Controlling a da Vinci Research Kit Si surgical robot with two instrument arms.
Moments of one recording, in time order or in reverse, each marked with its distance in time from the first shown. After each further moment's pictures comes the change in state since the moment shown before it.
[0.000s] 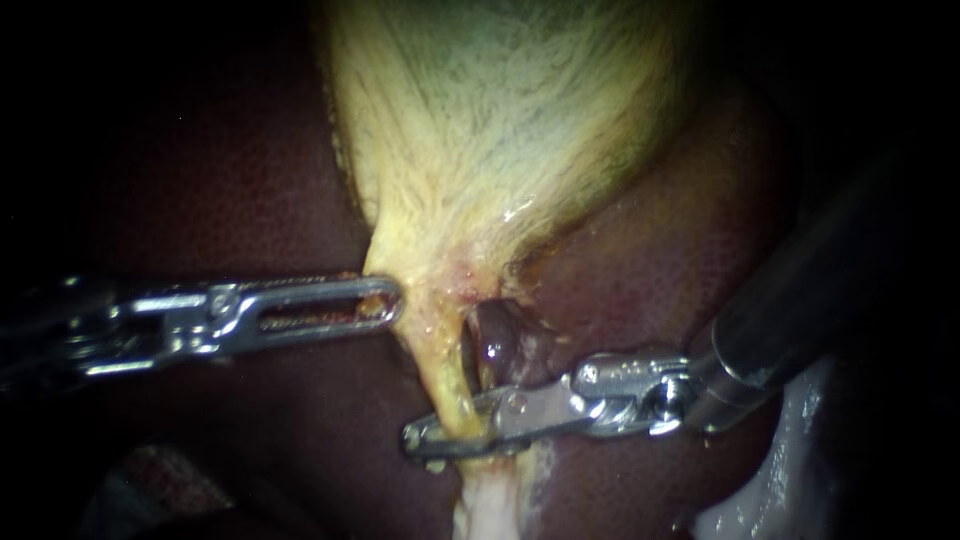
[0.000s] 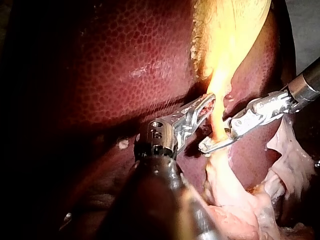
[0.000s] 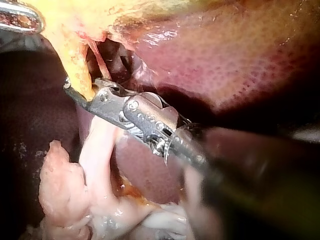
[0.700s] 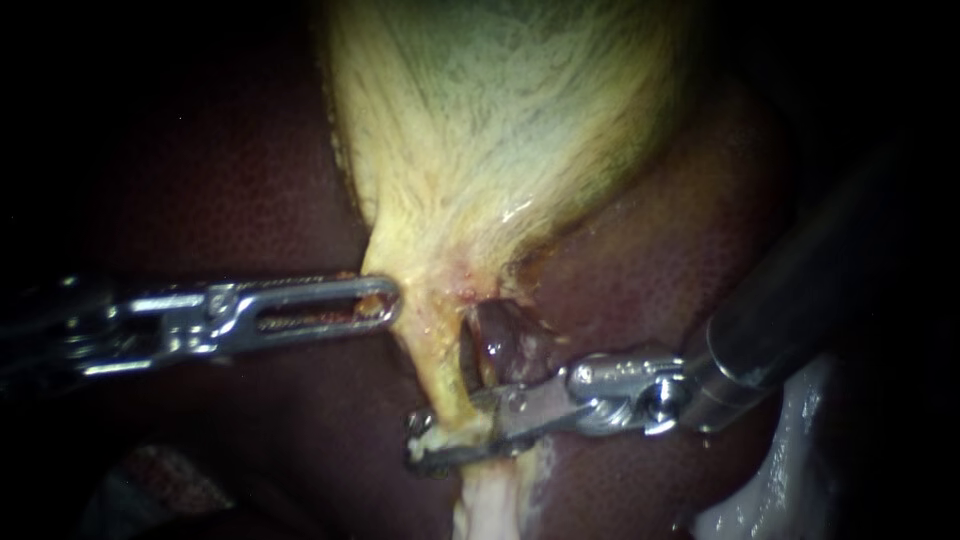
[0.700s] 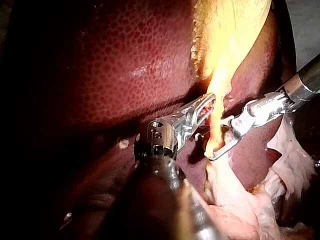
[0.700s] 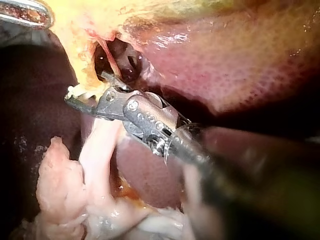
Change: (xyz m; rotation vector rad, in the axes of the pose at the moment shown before) right arm 0.001 0.000 0.001 0.009 0.060 -0.100; left arm 0.000 0.000 0.000 0.001 0.000 0.000
